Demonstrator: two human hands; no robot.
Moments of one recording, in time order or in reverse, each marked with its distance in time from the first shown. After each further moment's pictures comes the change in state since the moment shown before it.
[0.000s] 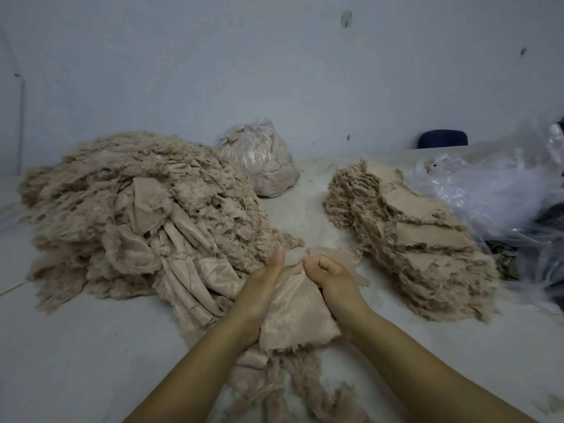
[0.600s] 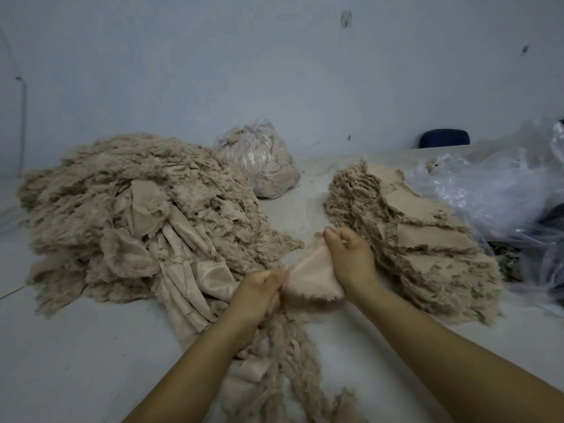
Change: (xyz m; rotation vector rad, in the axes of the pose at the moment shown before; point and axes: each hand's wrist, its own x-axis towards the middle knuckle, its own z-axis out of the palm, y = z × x) left_hand 0.007 -0.010 -0.008 0.093 0.090 0.012; right_hand 0.049 -0.012 -0.026 -0.407 0.391 -0.299
